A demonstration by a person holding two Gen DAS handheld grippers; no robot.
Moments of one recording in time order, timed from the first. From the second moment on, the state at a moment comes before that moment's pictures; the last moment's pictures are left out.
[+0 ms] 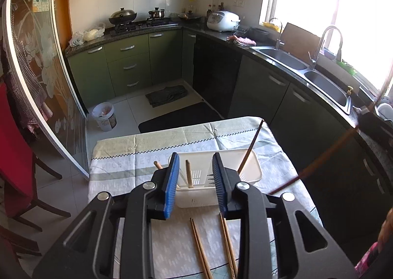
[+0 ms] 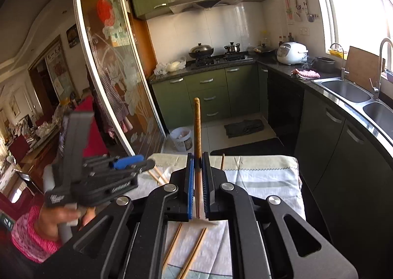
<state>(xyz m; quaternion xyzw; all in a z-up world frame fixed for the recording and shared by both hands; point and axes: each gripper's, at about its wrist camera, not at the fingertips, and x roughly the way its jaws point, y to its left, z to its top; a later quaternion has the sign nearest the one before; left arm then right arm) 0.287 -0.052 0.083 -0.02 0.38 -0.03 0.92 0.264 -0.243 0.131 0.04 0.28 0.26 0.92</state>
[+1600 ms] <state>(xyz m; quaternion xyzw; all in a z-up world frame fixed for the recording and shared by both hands) 0.262 -0.075 -0.151 0.01 0.64 0.01 0.77 0.223 -0.275 -0.065 0.04 0.44 0.27 0.86</state>
